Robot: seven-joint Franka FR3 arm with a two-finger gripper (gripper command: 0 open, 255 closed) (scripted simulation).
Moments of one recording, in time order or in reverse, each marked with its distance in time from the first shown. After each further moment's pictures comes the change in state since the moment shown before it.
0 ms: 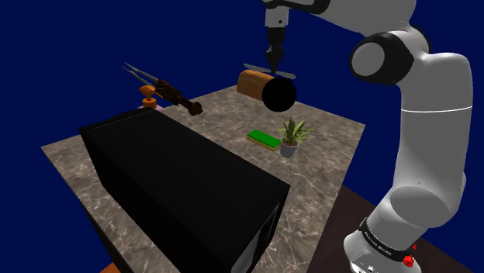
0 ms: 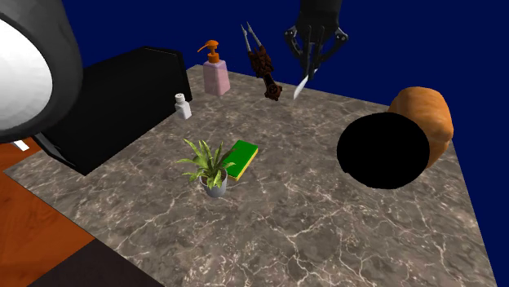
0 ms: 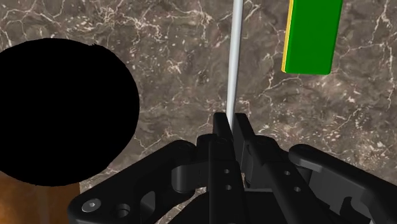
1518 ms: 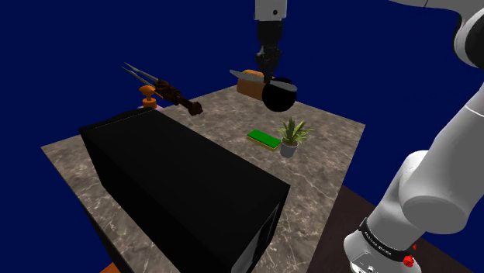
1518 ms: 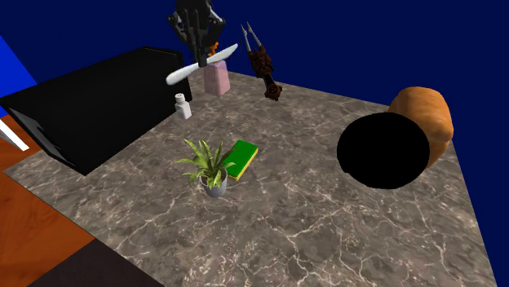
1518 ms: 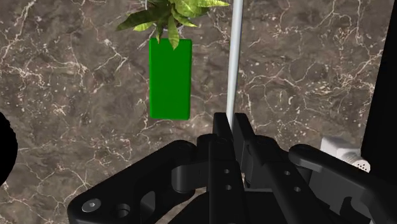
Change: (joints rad) arm 0.236 -0.505 0.148 -0.617 -0.013 0.092 0.374
